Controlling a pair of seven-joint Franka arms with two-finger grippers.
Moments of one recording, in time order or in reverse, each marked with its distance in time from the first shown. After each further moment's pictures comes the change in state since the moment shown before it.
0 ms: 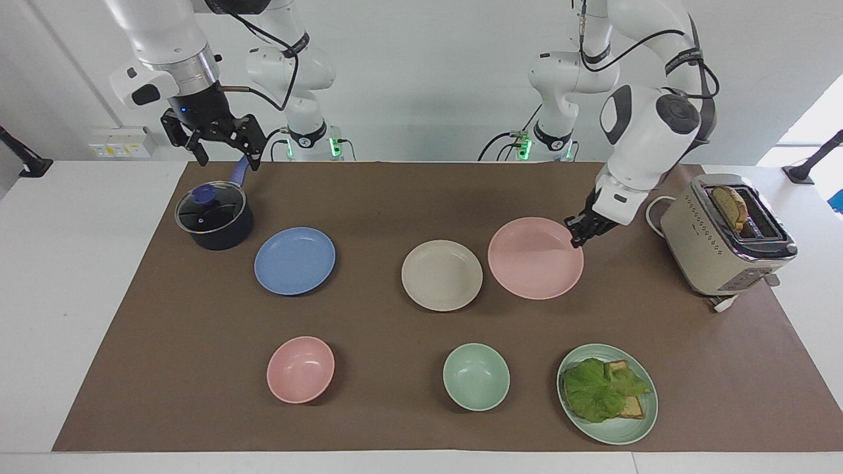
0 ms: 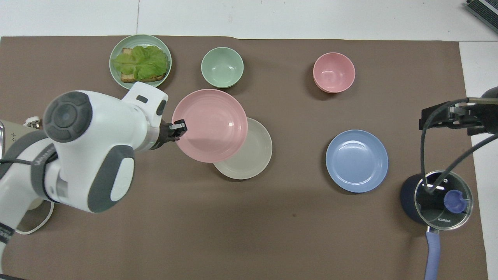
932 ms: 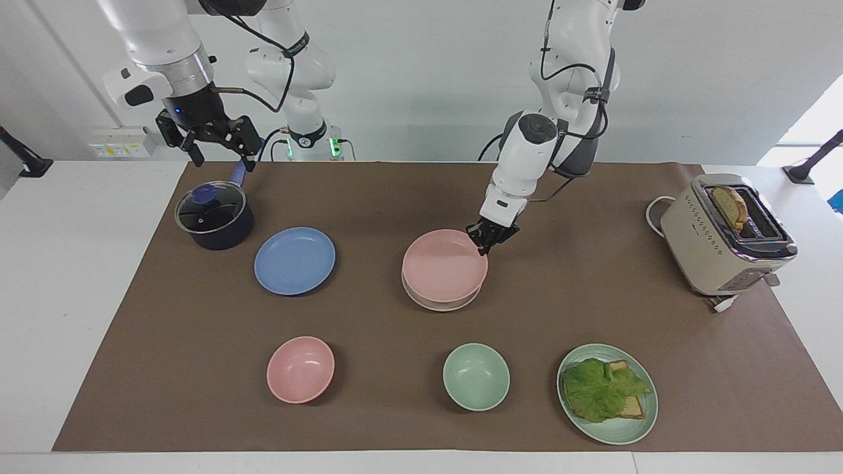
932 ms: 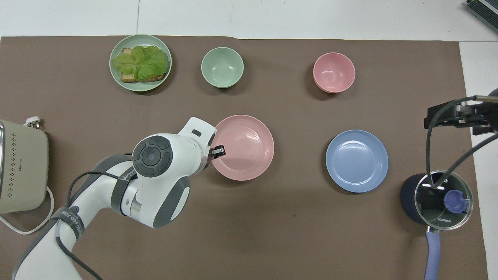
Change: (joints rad) left arm -0.120 0.083 0.000 -0.160 0.000 0.238 -0.041; right arm -0.015 0.000 -0.011 -0.011 0.000 0.011 0.000
